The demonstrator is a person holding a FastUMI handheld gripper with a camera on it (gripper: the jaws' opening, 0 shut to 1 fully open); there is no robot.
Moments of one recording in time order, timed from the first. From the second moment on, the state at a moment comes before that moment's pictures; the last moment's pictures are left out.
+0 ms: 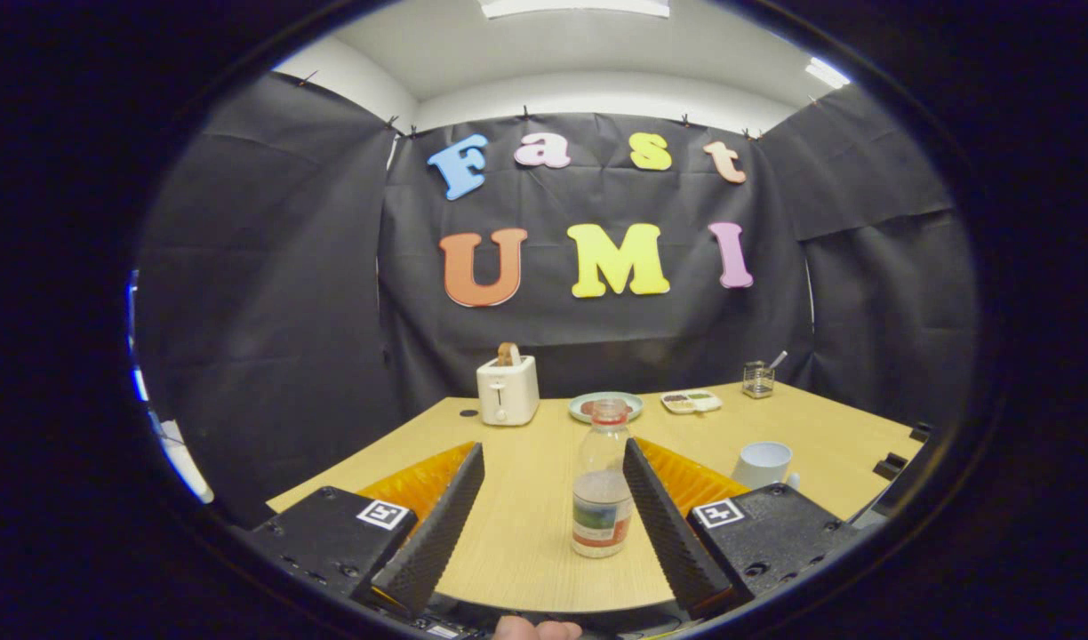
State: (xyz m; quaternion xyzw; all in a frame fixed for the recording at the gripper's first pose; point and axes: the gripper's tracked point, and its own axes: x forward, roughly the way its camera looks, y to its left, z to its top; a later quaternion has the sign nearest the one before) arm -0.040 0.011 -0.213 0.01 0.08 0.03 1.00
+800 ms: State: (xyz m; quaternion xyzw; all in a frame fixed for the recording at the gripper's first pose) arm 0.030 -0.024 -0.326 -0.04 0.12 0.00 0.99
